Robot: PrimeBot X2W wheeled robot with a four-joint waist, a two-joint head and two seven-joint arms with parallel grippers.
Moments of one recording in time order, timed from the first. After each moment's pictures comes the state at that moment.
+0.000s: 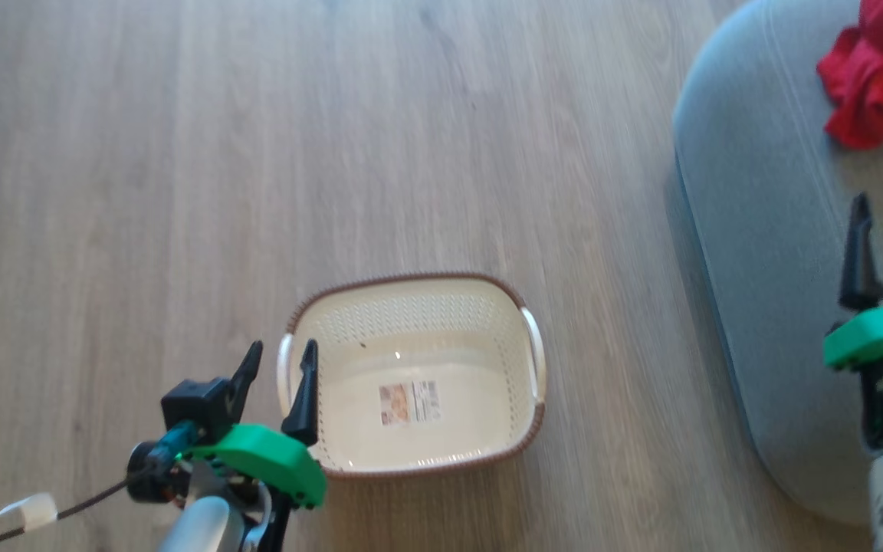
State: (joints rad) left arm -0.14 0.12 -0.35 0.33 -0.46 0.11 -0.25; right arm -0.35 -0.18 -0.26 0.44 0.14 0.13 -0.26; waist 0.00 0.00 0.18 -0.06
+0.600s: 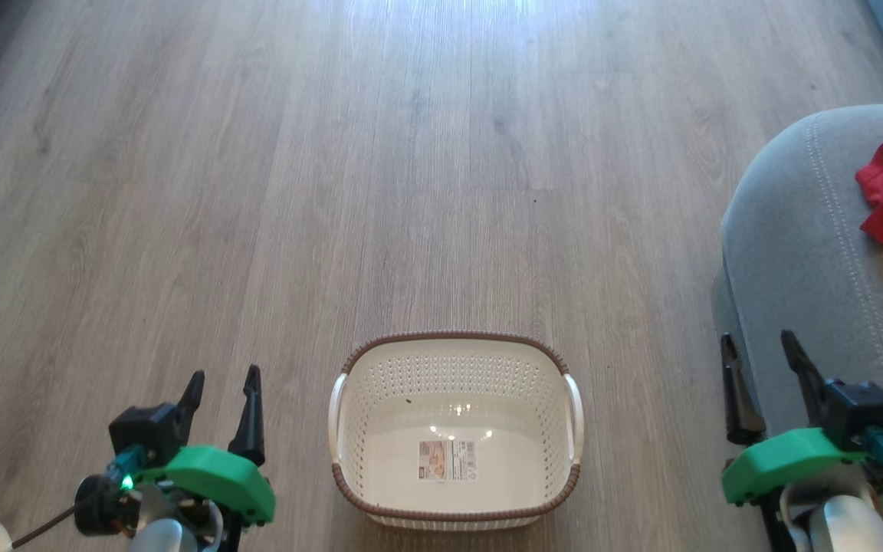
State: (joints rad) left arm -0.09 0.09 -0.14 0.41 -0.34 0.02 -0.25; right arm -0.05 -0.06 -0.11 0.32 0.09 0.13 -0.26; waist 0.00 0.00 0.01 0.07
